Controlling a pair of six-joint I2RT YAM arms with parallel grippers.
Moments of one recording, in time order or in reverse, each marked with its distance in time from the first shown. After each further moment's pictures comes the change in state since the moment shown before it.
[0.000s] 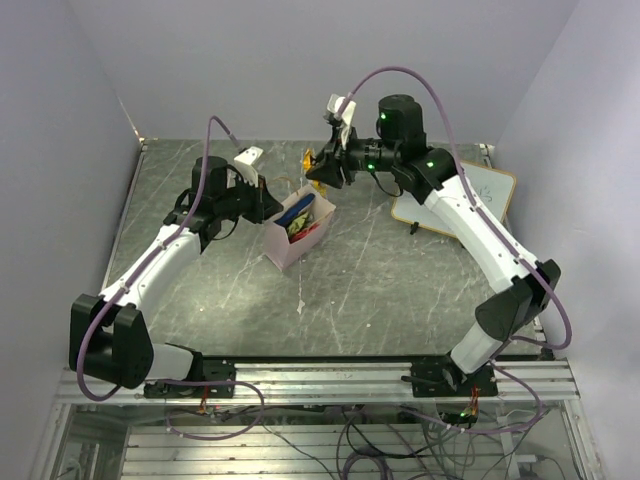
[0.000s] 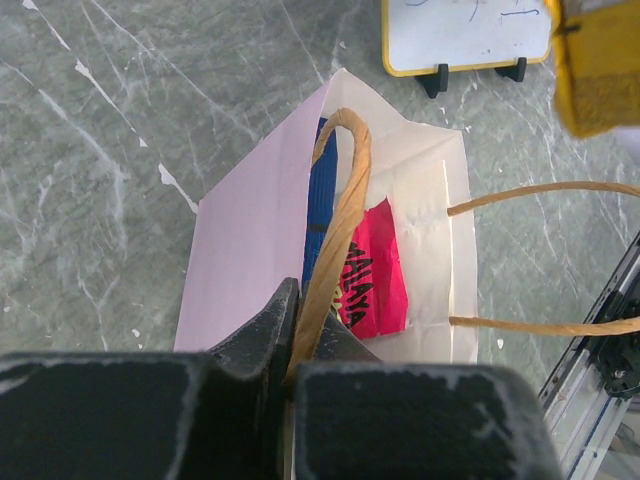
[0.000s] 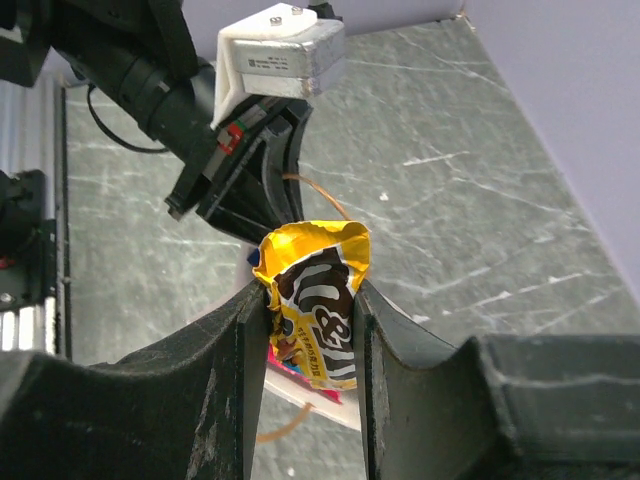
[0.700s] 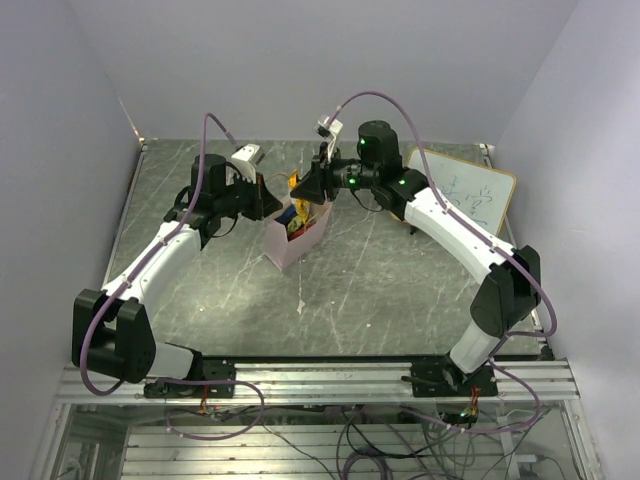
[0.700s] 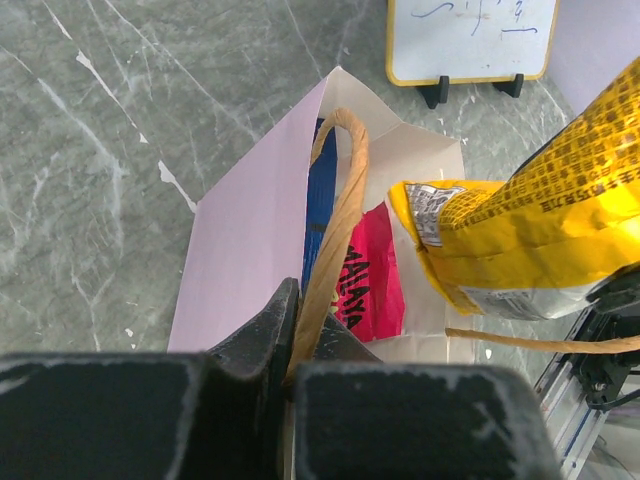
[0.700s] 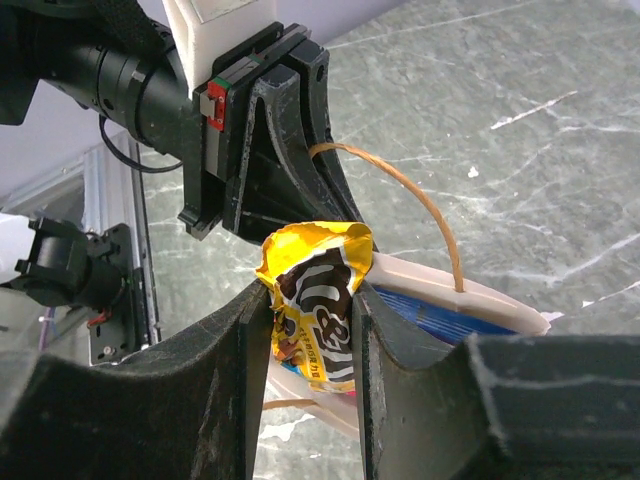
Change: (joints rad) left arm 0.018 0.029 0.013 0.011 0.008 -0.056; right arm 0.032 0.048 -0.248 0.323 -0.019 0.380
